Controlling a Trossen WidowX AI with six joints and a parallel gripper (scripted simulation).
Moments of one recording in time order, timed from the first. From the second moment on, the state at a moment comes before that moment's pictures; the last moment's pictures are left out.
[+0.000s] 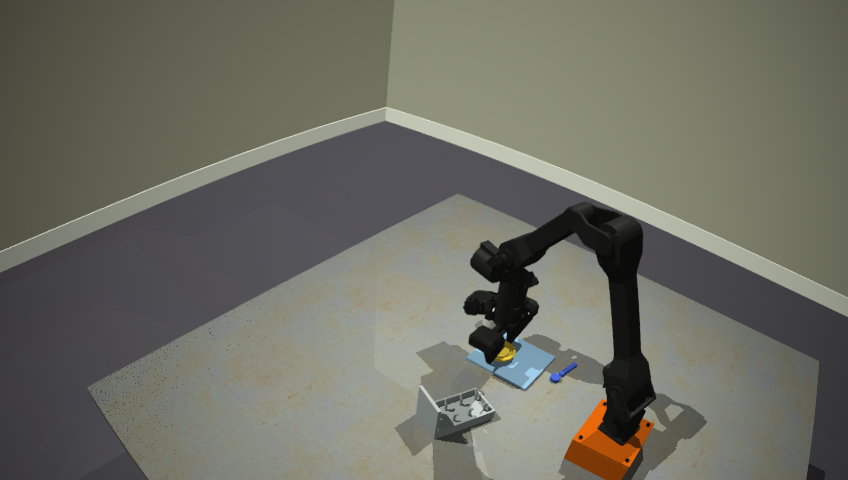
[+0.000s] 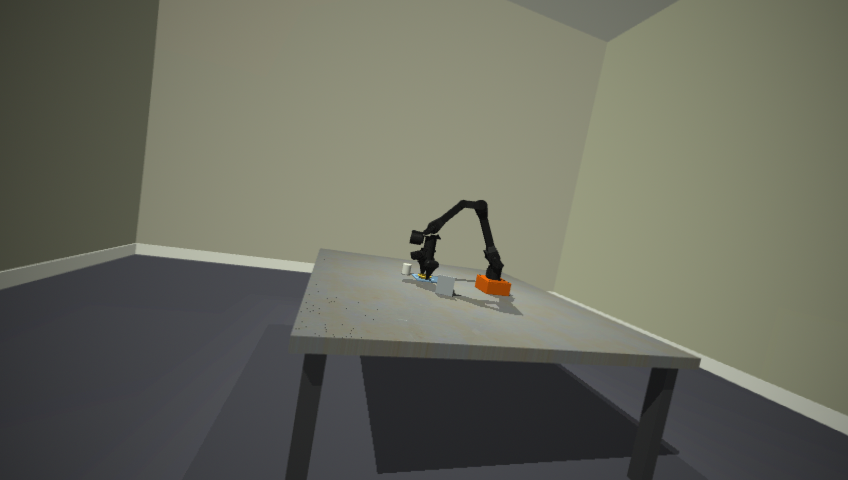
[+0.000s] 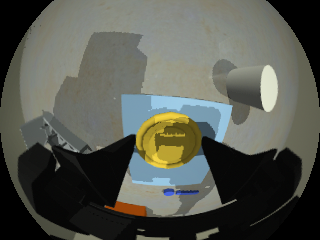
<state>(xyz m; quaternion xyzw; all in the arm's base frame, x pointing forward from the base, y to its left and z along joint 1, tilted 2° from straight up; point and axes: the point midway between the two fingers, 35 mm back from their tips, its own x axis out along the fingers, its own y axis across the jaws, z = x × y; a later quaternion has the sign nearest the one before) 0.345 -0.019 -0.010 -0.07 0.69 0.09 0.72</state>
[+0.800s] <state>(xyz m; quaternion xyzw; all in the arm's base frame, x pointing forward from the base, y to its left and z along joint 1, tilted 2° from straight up) 0.349 -0.020 0.023 -0.07 0.69 0.09 0.71</state>
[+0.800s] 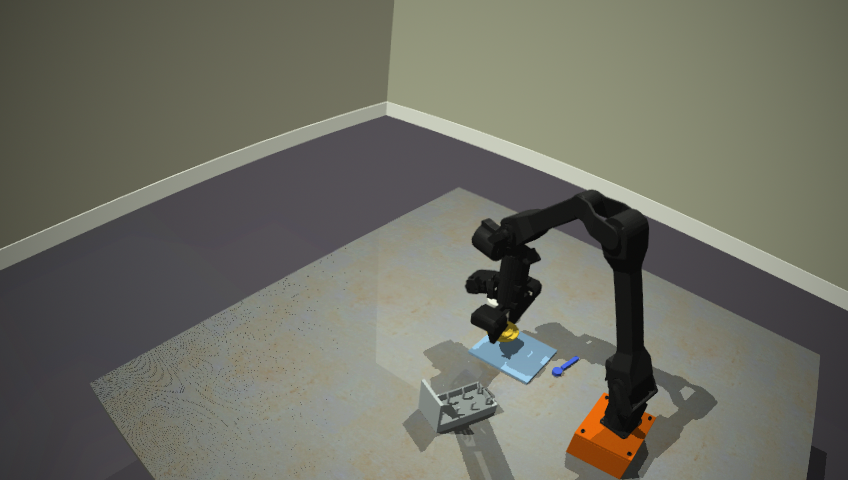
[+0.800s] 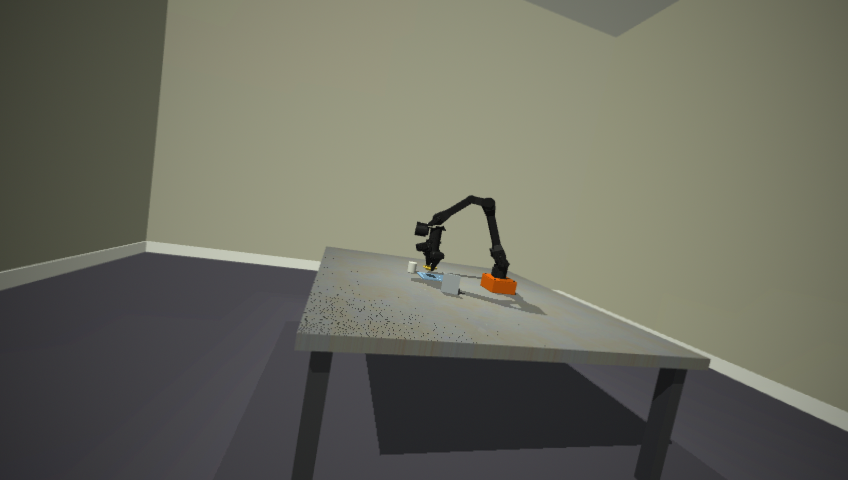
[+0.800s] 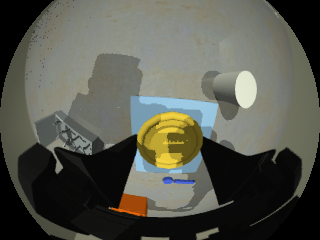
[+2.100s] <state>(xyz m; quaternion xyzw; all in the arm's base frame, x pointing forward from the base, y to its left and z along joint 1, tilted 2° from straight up) 0.304 0.035 0.167 0.01 0.69 0.02 0.72</state>
